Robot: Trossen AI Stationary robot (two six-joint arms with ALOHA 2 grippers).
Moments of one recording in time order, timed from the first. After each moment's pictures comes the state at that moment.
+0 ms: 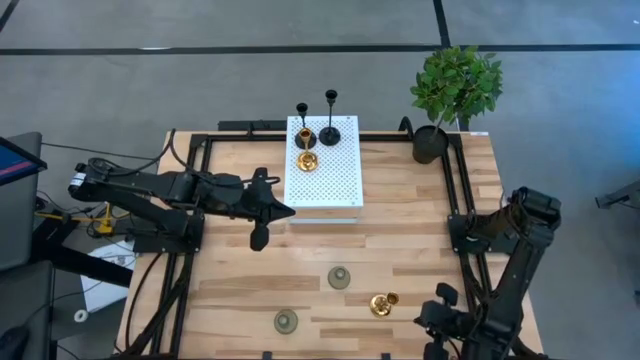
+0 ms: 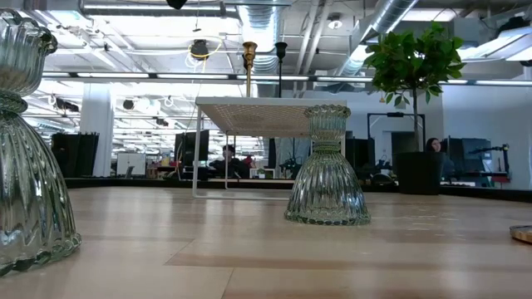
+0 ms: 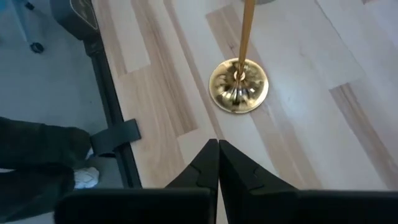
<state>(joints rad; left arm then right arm) -0.20 0.96 1.10 -0.40 -0.21 -0.14 1.17 1.68 1.24 -0.94 0.57 1.49</state>
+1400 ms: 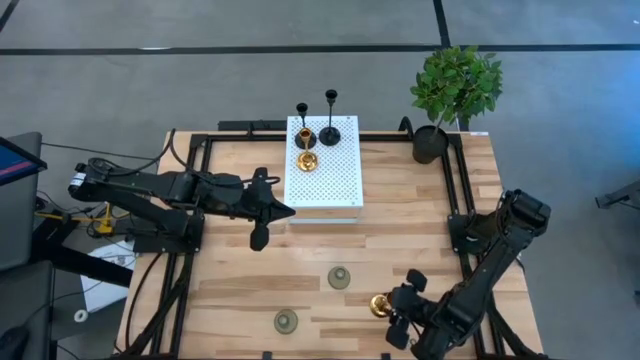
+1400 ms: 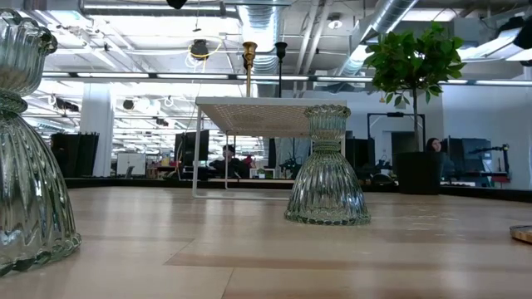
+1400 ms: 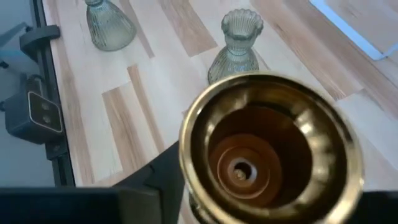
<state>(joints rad) -0.20 0.96 1.10 -0.40 -0.21 -0.14 0.95 1.74 1.24 -0.79 0.75 1.30</state>
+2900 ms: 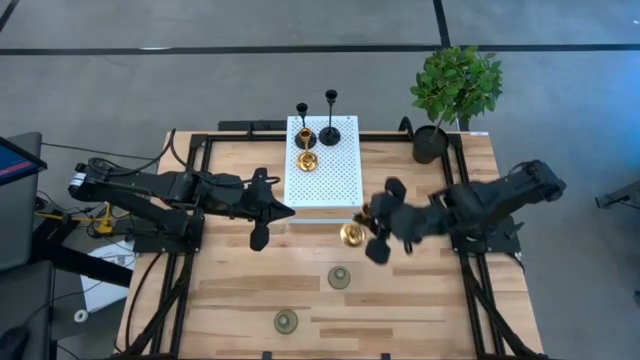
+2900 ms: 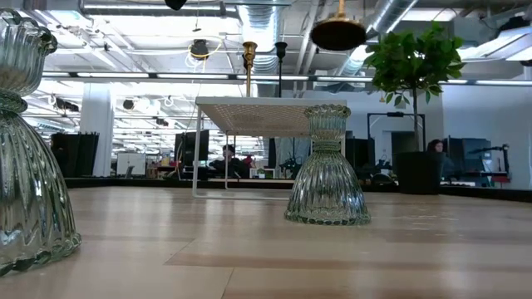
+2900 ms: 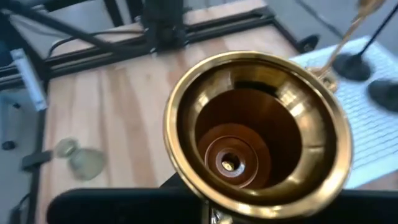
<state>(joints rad) -0.20 0.96 1.10 -0.40 -0.21 -0.16 0.39 1.43 1.56 -0.86 0.55 0.47</state>
